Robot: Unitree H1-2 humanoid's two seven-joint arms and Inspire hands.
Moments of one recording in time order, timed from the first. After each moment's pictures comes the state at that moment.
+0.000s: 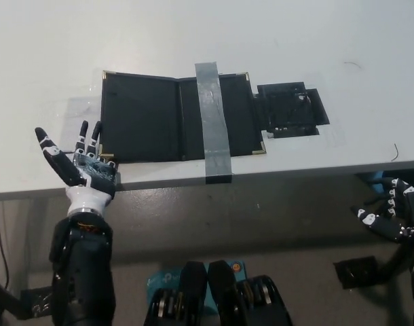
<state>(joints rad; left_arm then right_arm) -0.56 -0.11 0.48 0.41 -0.65 0.18 0.07 -0.23 -0.20 -0.06 0.21 -0.12 0.08 -0.08</state>
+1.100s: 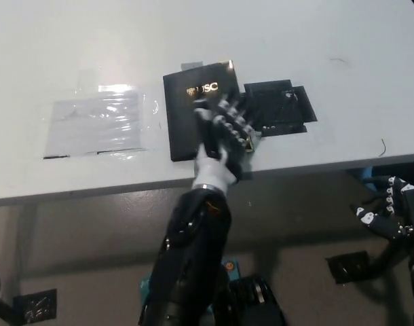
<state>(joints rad) -0.66 -0.25 0.00 0.51 -0.43 0.04 0.09 -0.23 -0.21 -0.04 0.18 -0.15 0.10 -0.06</state>
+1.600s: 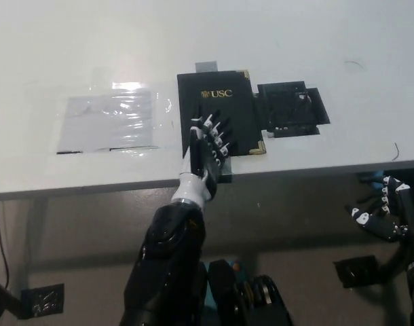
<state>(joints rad) -0.61 -0.16 0.00 0.53 -0.32 0.04 0.09 -0.23 -0.20 -0.03 0.18 -0.15 0.10 -0.06</state>
